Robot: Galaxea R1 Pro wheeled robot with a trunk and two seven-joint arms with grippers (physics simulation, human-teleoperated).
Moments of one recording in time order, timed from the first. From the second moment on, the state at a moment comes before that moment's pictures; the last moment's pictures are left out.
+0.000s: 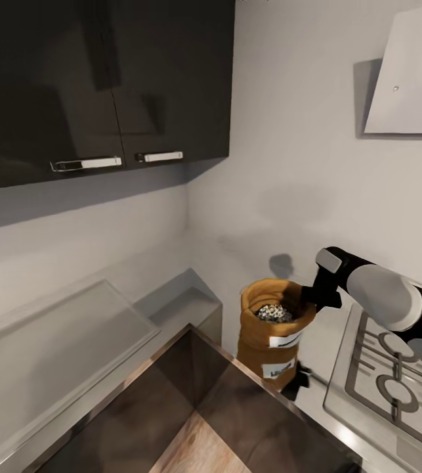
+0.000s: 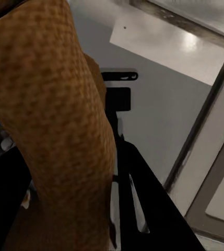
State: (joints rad) left arm -0.01 0.02 0.17 -0.02 0.01 0.01 0.00; right arm -1.46 -0.15 -0.40 0.06 -0.01 1.04 -0.40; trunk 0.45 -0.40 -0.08
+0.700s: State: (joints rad) left arm -0.01 0.01 0.17 -0.02 0.01 0.01 0.00; right arm -1.46 -0.15 -0.46 0.06 -0.01 1.04 -0.40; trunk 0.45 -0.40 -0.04
